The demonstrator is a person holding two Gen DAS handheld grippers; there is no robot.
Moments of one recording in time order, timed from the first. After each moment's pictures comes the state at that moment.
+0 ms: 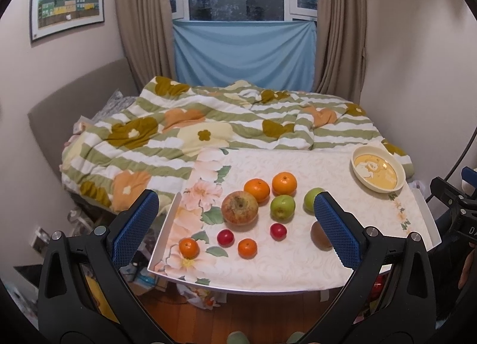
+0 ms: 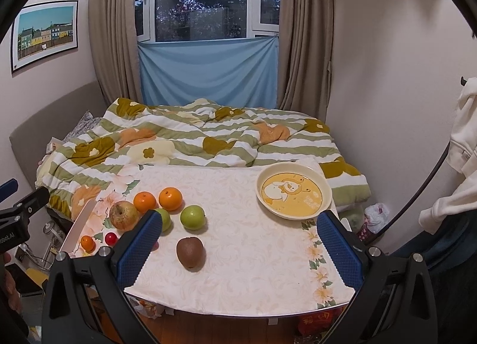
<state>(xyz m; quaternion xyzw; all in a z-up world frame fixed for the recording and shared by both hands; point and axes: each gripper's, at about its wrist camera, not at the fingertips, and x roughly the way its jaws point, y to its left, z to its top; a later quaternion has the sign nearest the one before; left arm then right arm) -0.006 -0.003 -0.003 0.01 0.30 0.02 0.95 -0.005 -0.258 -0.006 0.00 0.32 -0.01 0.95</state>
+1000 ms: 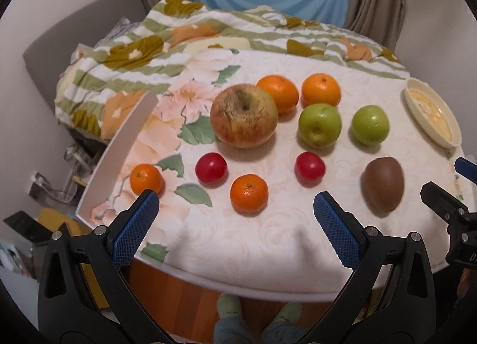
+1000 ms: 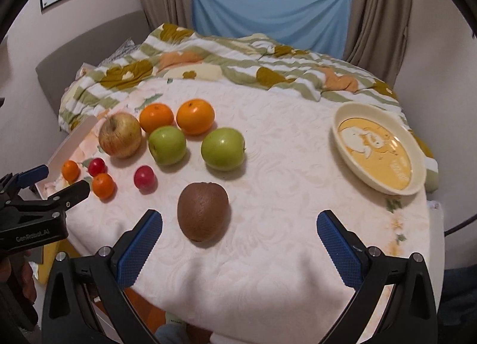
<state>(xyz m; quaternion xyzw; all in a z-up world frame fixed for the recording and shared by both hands) 0.072 -0.008 -0.185 -0.02 0.45 0.08 0.89 0.082 -0.227 -0.166 -0.05 0.43 0.13 0.89</state>
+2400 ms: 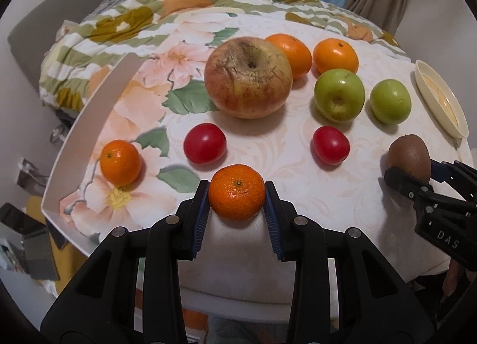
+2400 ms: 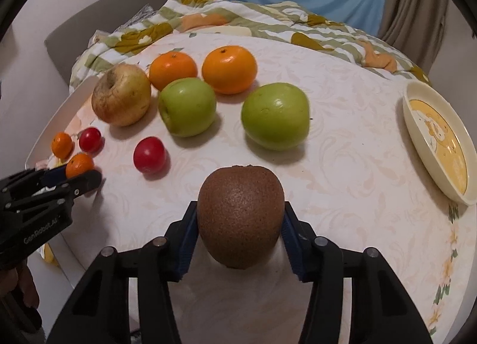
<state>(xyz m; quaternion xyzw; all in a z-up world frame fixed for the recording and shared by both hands) 0.087 0.008 -0.224 -0.04 0.50 0.06 0.86 0.116 -0.190 -0.217 -0.05 0.49 0.19 0.85</state>
